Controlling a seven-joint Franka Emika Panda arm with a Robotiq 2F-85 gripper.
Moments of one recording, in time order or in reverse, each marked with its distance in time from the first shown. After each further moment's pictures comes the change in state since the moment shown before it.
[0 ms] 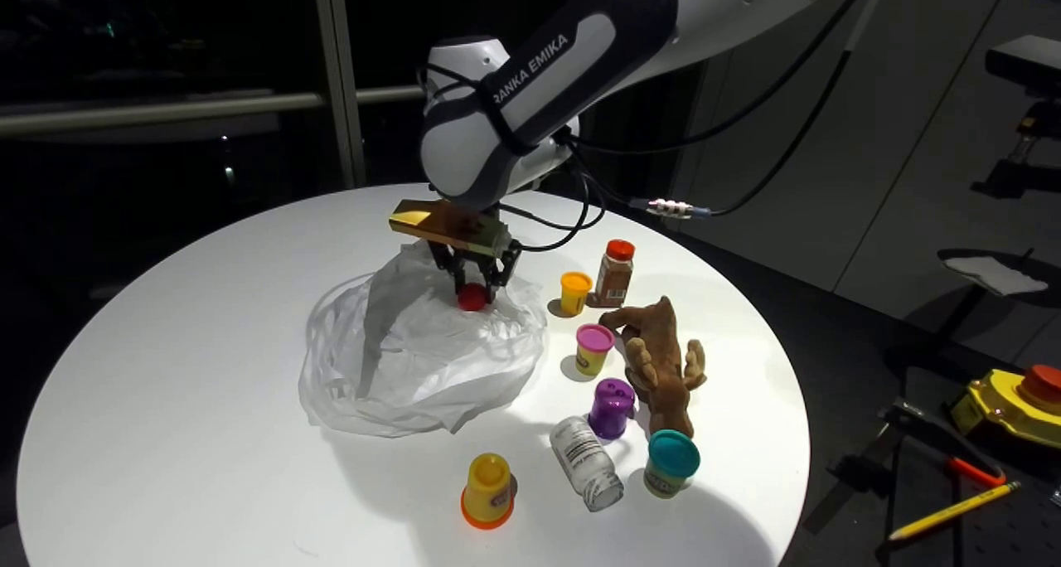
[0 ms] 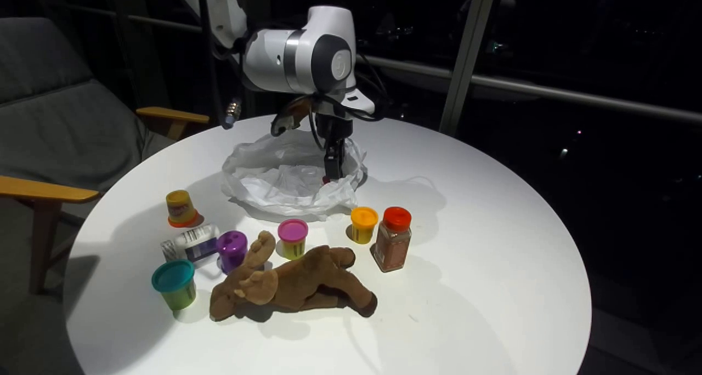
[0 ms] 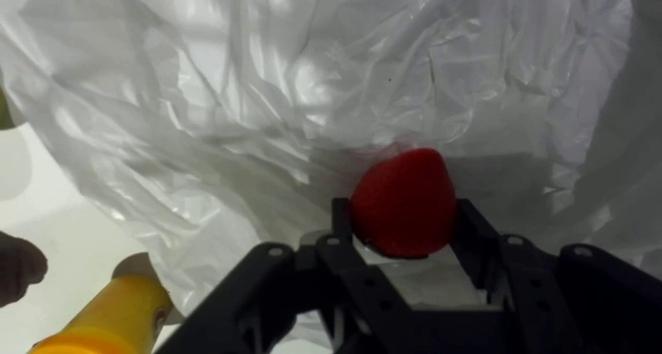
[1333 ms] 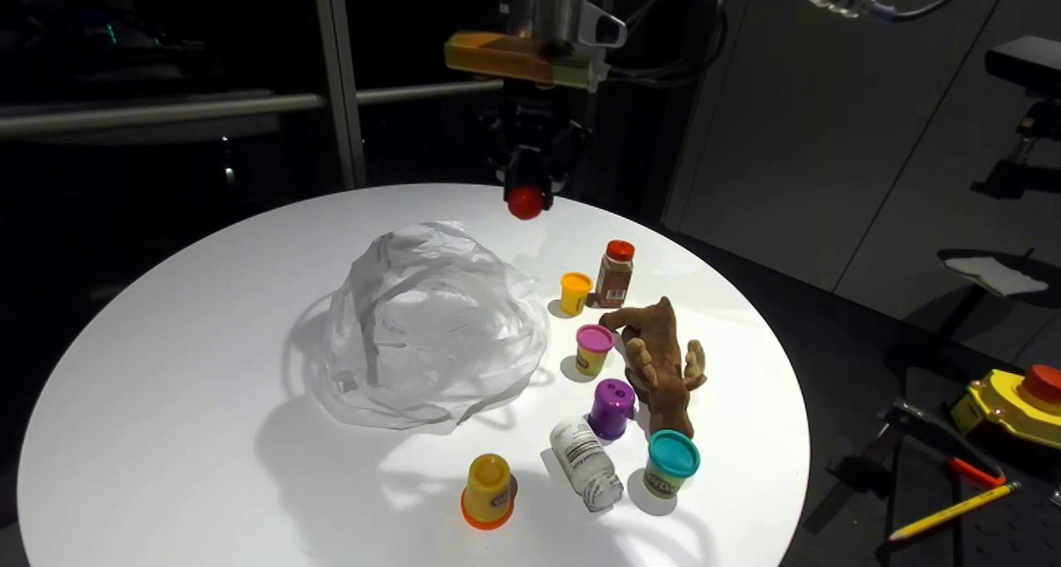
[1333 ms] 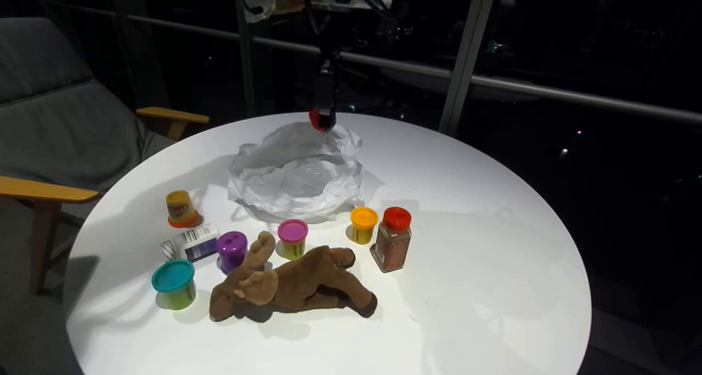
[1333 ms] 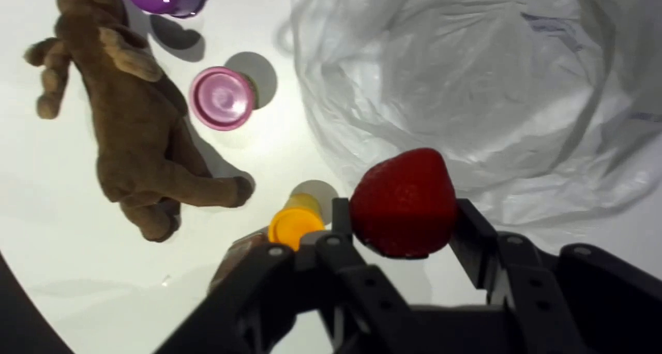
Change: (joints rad) arm -0.065 -0.552 0.061 -0.462 0.000 -0.116 -0.081
